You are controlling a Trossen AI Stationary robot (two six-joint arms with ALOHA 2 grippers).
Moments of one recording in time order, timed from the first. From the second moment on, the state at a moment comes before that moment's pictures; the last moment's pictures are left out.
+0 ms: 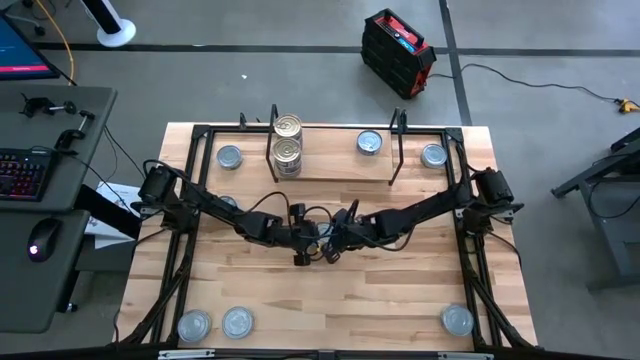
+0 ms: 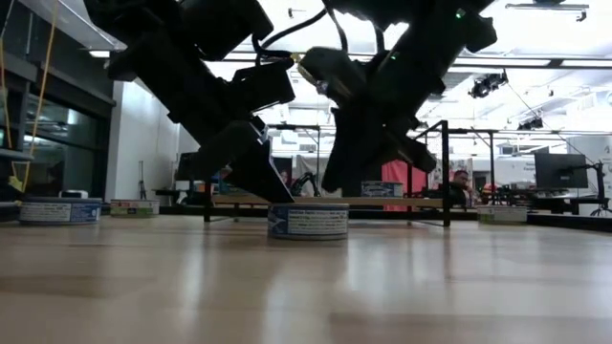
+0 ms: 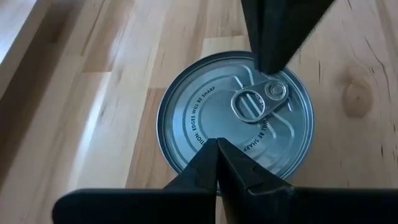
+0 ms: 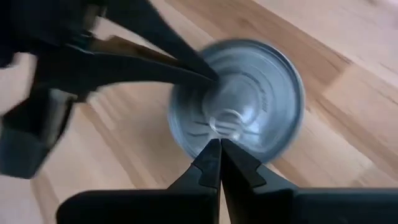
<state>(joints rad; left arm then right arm) -0.23 1.83 0.89 0.03 -0.42 -0.11 0.22 1.84 1.12 -0.24 0.23 1.02</state>
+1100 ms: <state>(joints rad) -0.19 1.73 0.89 -0.15 -0.34 -0.13 0.16 1.79 0.98 -0.15 0.23 0.94</state>
